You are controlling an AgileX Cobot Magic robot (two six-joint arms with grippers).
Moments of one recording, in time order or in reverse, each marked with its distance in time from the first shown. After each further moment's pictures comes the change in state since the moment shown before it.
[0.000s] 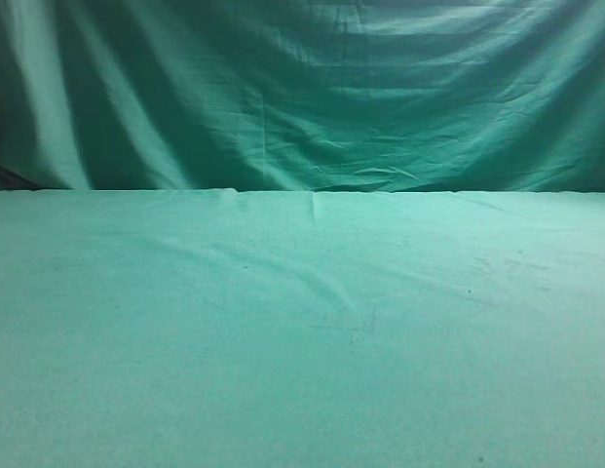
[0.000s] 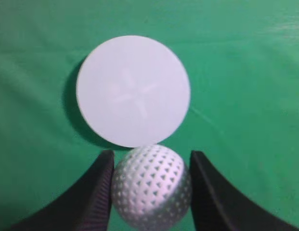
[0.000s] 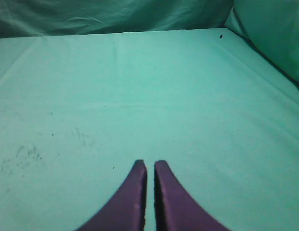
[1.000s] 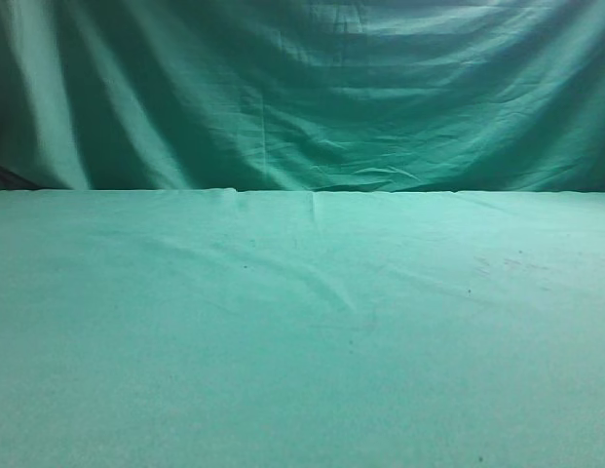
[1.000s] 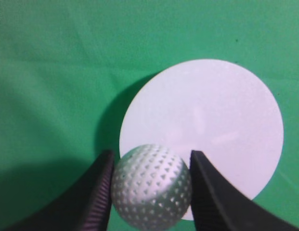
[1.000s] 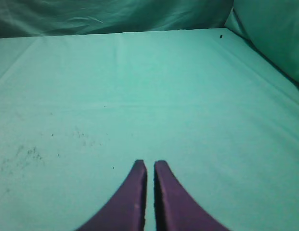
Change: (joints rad) left arm 0.100 0.207 0.063 0.026 -0.265 -0.025; right arm 0.000 0.000 0.000 0.000 0.000 0.000
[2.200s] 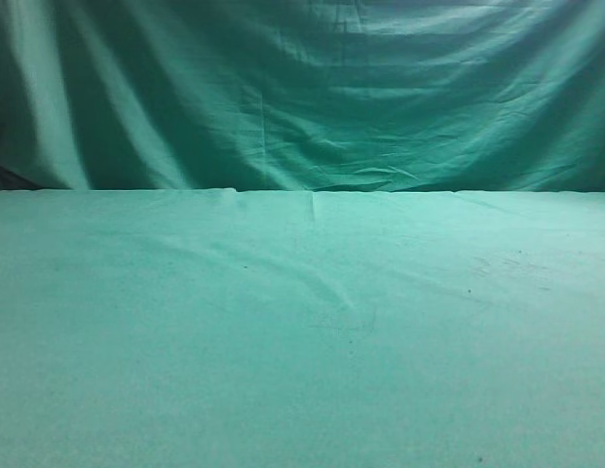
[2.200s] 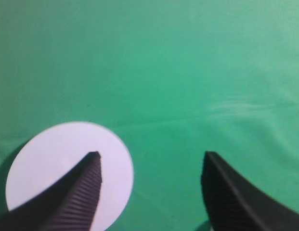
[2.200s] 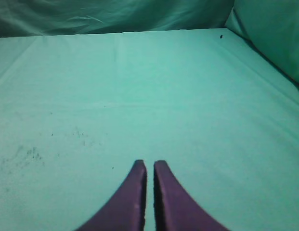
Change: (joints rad) left arm -0.090 -0.010 -0.260 -0.310 0.219 0.165; right arm 0.000 0.000 0.000 0.000 0.000 -0.002
